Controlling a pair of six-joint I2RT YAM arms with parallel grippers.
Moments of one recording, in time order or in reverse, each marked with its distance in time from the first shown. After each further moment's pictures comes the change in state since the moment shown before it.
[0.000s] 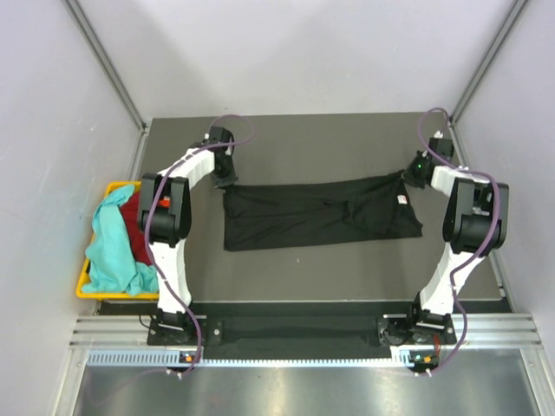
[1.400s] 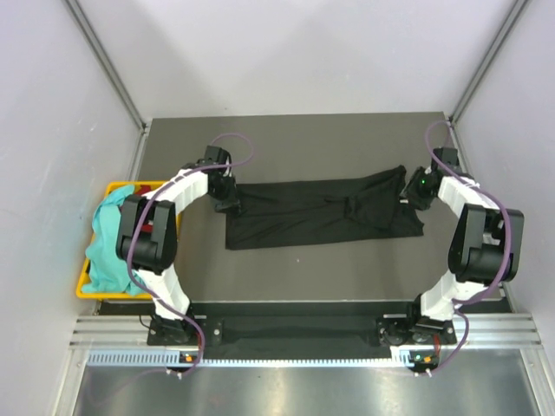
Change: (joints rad) left arm -0.043 -0.307 -0.354 0.021 0.132 -0.025; right arm 0.002 -0.261 -0.128 -0.328 0.012 -0.023
